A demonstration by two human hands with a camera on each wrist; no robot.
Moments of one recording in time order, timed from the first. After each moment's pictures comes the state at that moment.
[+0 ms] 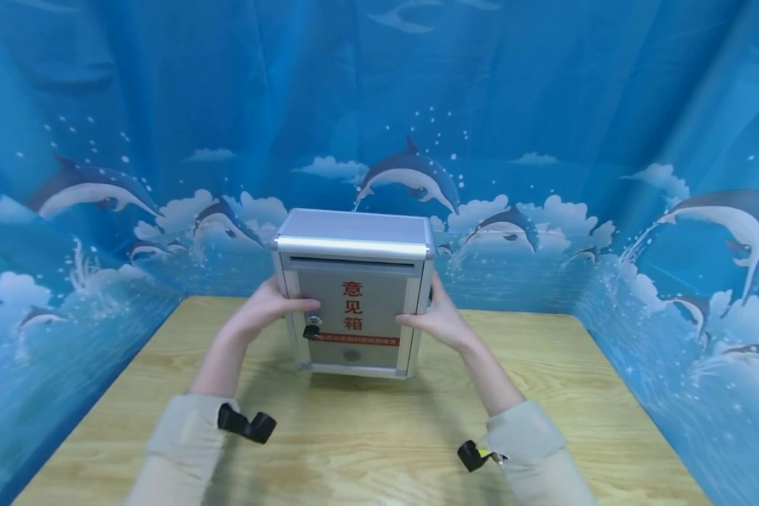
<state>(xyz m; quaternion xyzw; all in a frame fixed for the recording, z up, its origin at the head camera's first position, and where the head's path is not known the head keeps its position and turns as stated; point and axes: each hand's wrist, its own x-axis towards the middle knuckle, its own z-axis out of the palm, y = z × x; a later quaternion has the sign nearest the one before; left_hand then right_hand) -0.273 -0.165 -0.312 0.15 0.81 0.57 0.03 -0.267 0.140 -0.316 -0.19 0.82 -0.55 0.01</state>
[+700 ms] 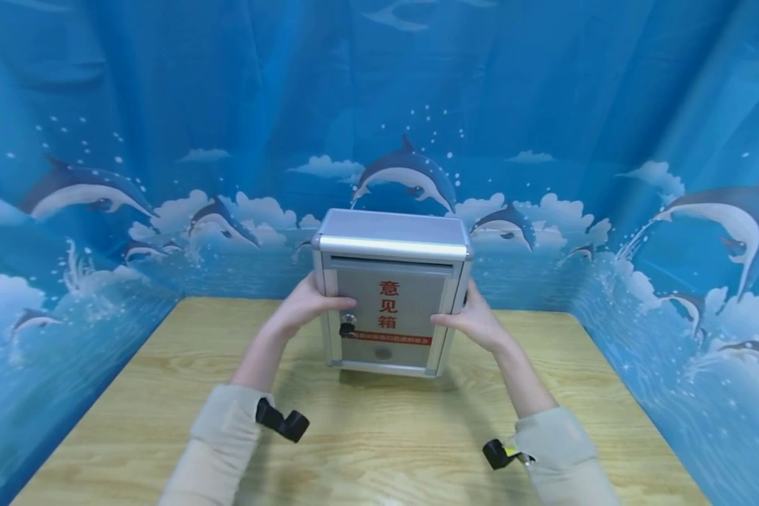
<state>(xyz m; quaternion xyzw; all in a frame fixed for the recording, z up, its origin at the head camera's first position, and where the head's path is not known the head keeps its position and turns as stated) -0.284 -0.109 -0.312 0.16 0.79 0.58 0.03 -0.286 0.202 -0.339 -0.16 0.83 -0.53 -0.02</state>
